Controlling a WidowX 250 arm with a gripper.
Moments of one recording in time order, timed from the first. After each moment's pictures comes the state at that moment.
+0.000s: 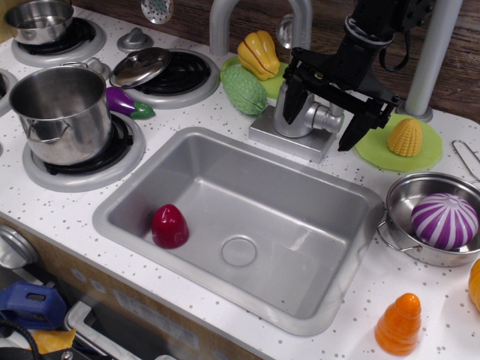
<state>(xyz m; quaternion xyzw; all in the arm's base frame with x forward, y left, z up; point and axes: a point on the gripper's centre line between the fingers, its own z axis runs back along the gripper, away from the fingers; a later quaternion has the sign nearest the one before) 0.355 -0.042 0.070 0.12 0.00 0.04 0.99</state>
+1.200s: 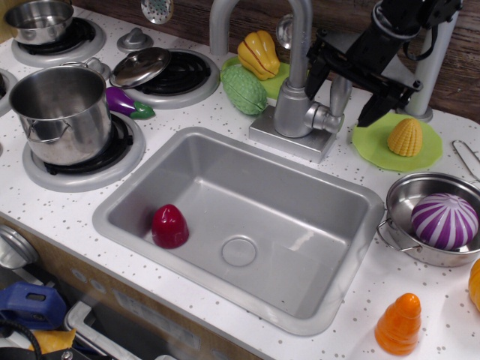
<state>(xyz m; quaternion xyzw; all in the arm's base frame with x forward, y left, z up) 0.390 -0.055 0.085 0.17 -0.11 0.05 0.98</state>
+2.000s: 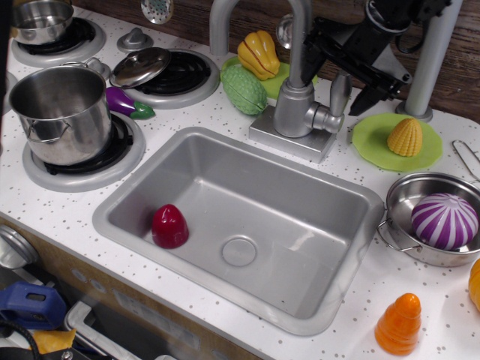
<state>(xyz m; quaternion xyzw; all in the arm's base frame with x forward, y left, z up) 0.410 -0.031 0.082 0.18 -0.12 0.02 0.98</state>
